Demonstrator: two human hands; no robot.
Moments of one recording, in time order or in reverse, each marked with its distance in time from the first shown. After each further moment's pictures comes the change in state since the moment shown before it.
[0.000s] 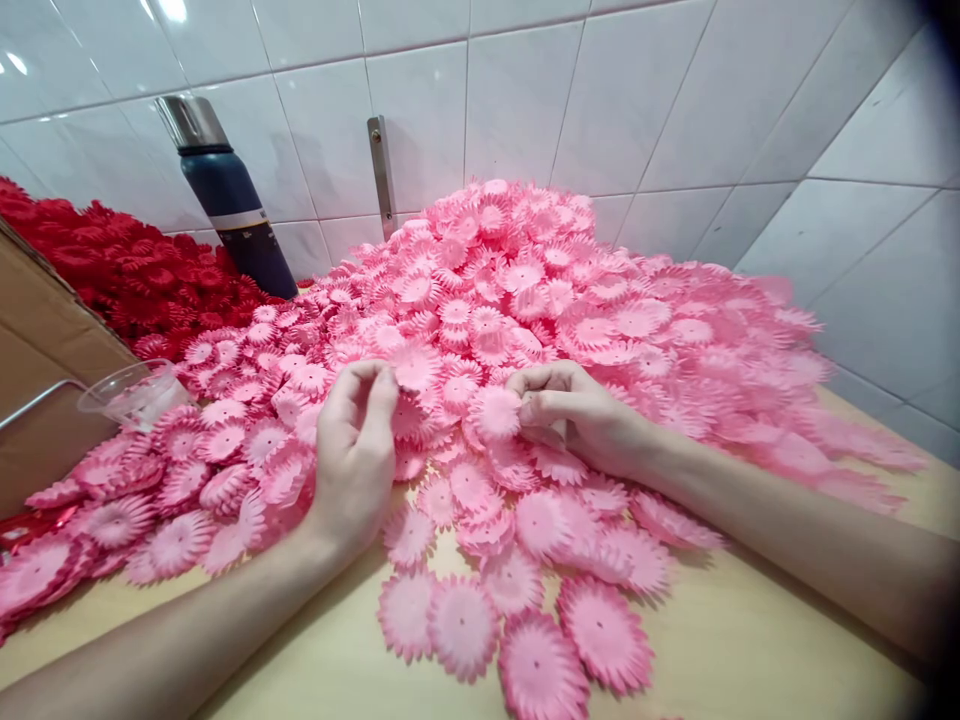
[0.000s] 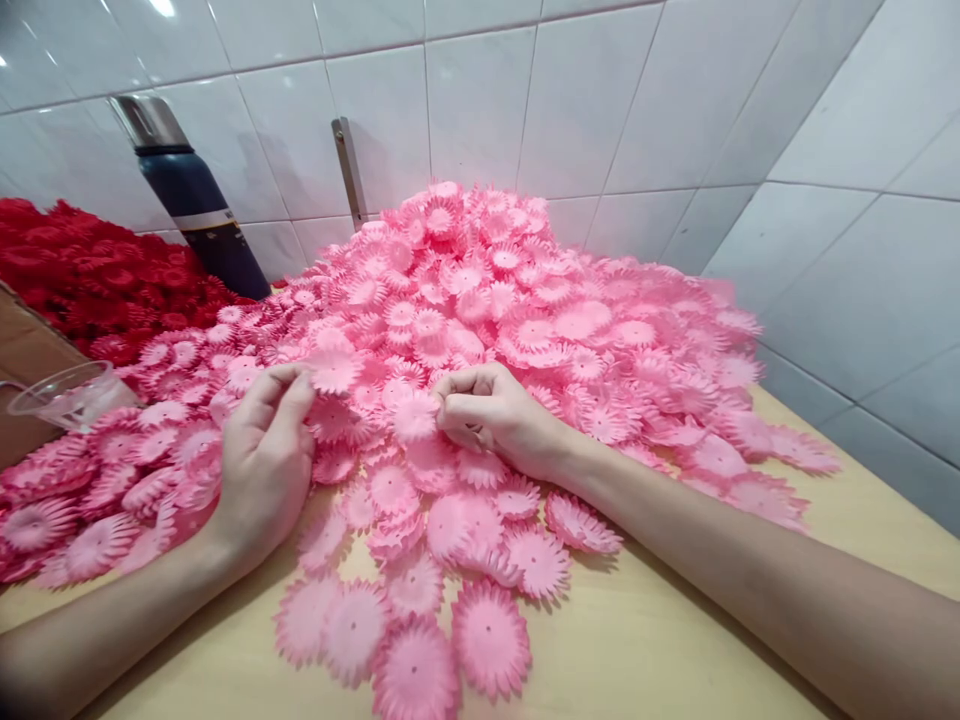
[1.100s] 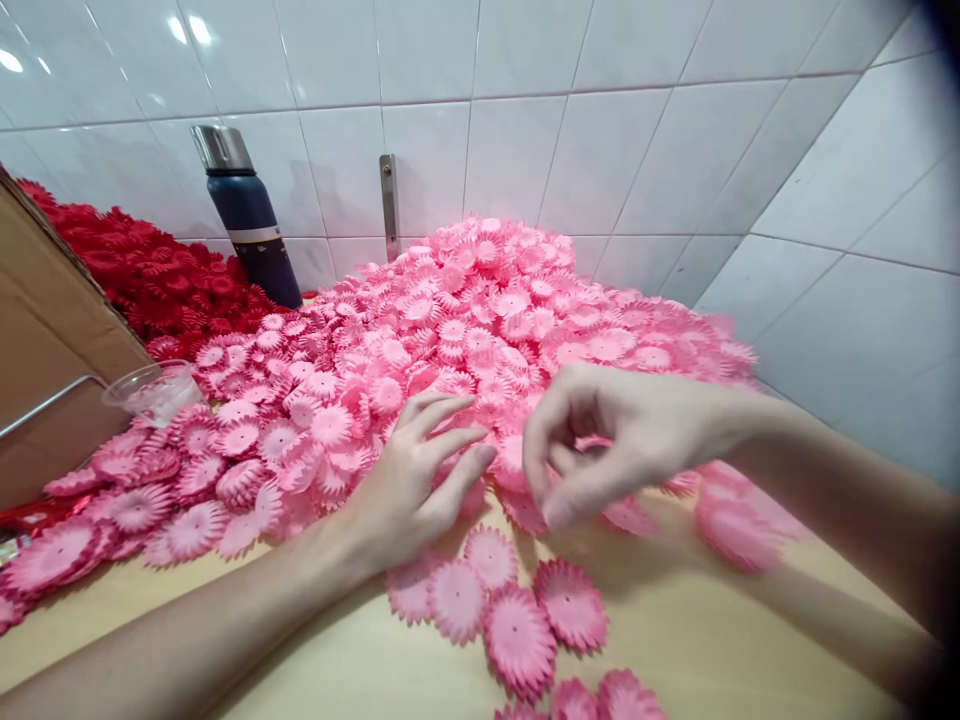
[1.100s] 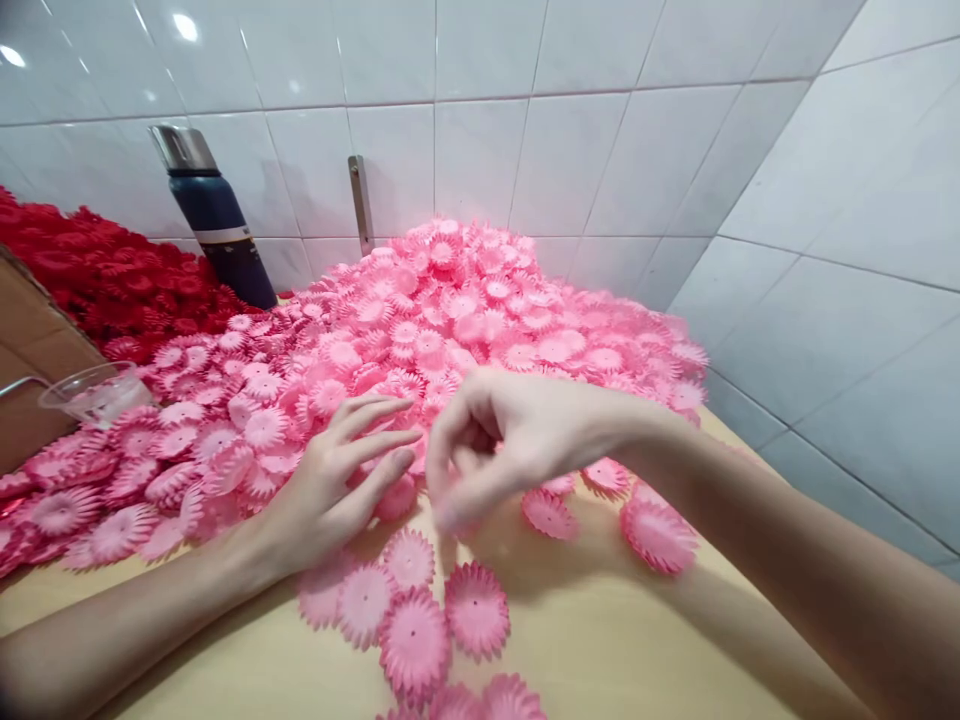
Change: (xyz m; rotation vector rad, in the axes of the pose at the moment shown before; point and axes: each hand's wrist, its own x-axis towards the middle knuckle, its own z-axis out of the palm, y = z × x) left_hand -0.012 0.006 -0.001 0.453 -0.542 0.586; right_hand -0.030 -0.085 0.010 -0.727 -0.573 0.211
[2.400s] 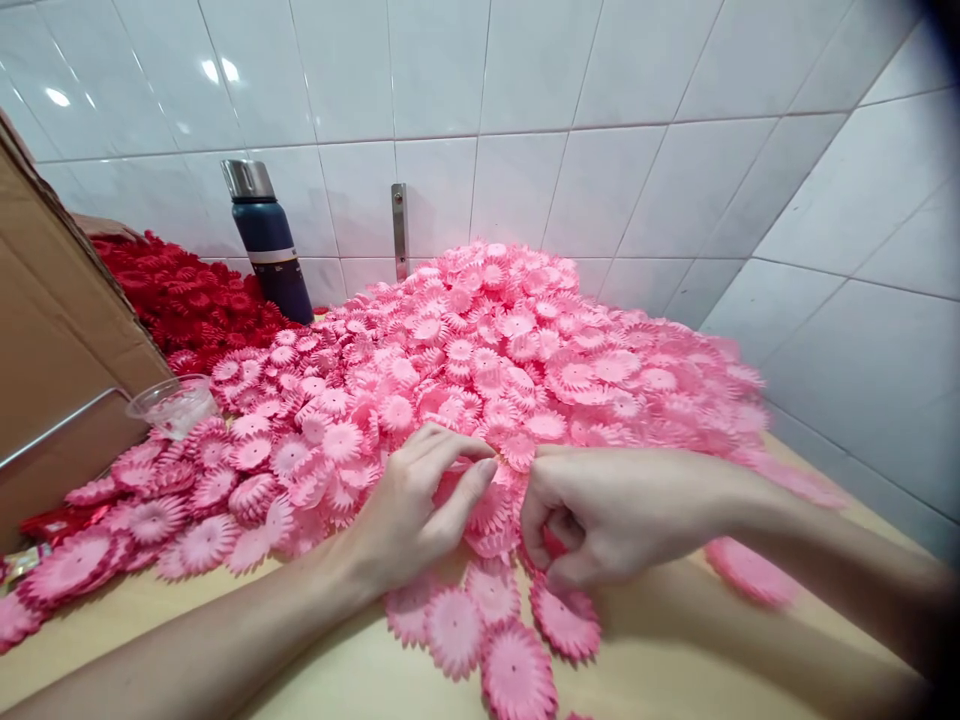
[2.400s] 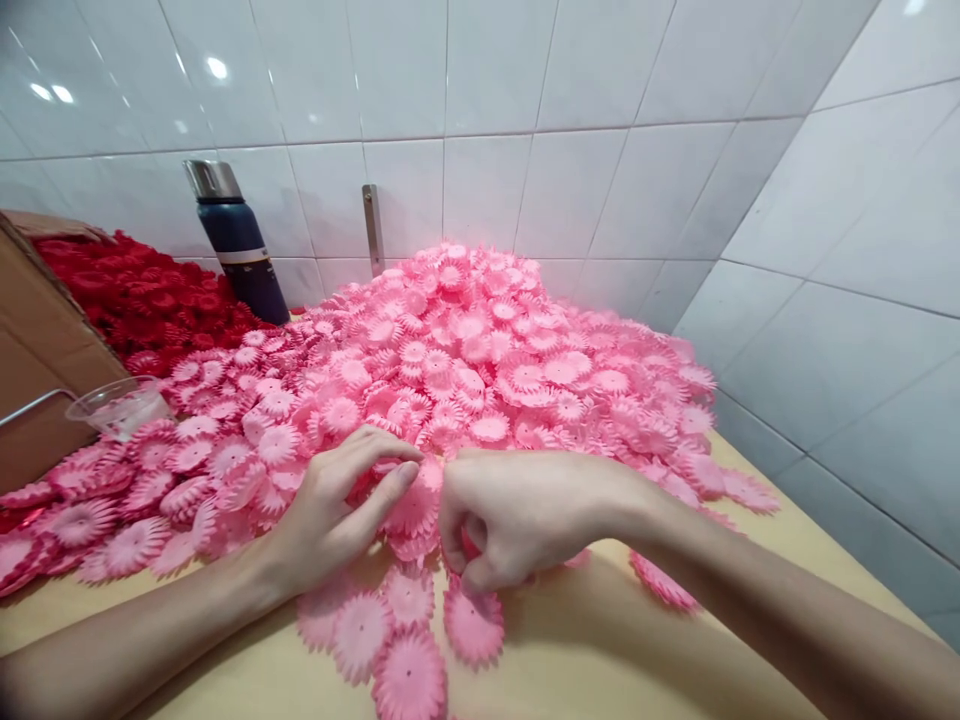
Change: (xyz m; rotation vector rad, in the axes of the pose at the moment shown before) left_hand 0.001 0.007 -0.002 -0.163 0.062 -0.097; right_hand 0.009 -0.002 0.024 -0.419 -0.123 0.177
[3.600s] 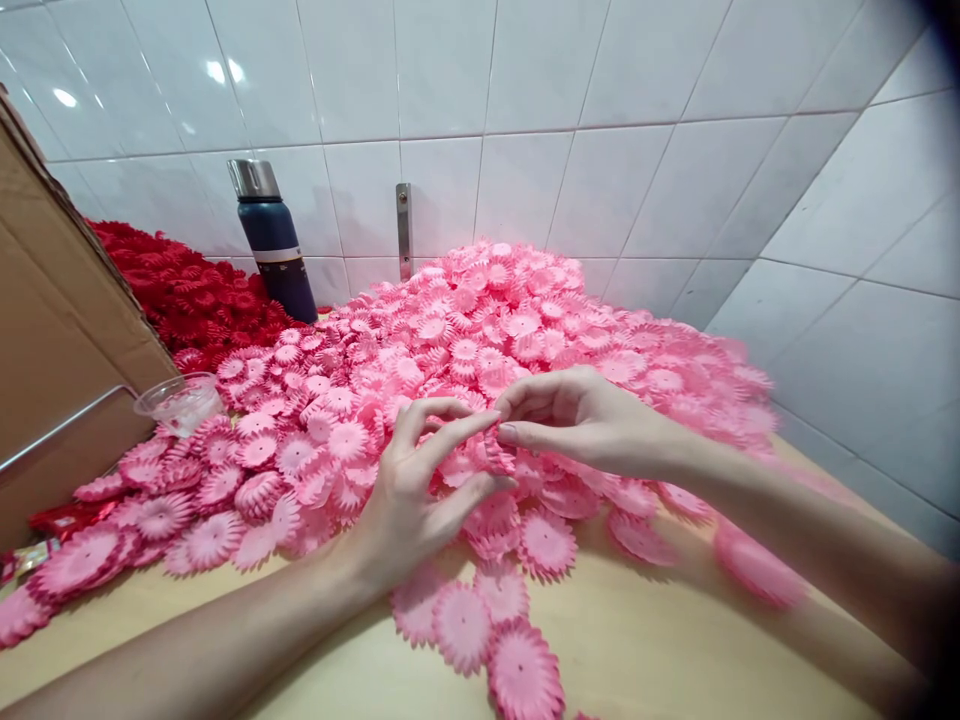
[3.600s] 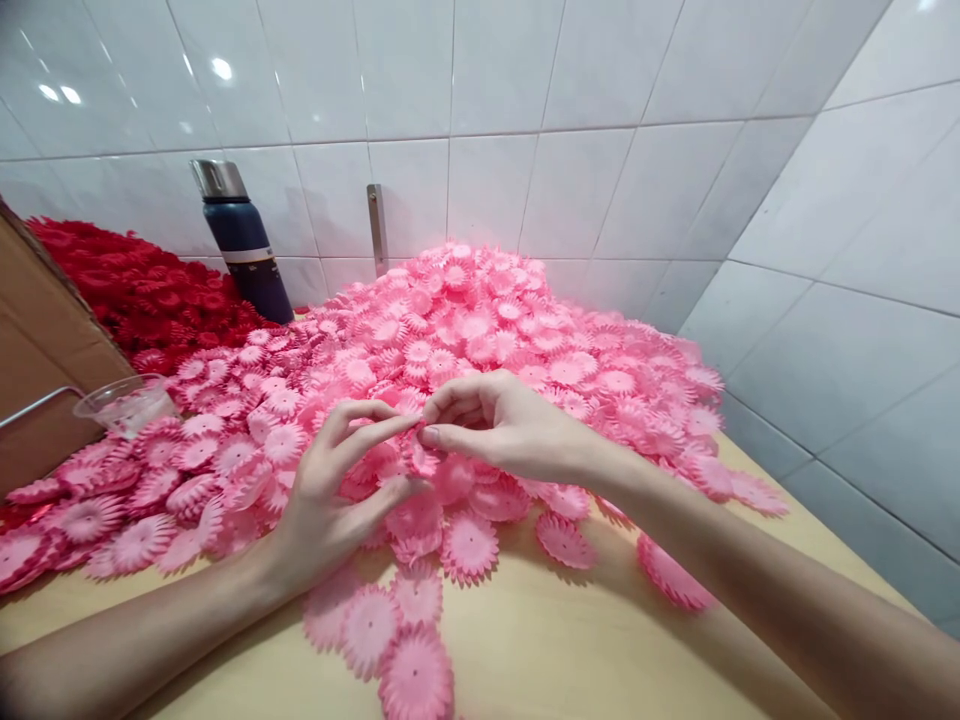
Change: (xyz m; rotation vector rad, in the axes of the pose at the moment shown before) left_hand -0.003 -0.009 0.001 0.035 0.164 0.096; right_hand 0.016 0.025 -0.007 0.574 0.580 -0.296
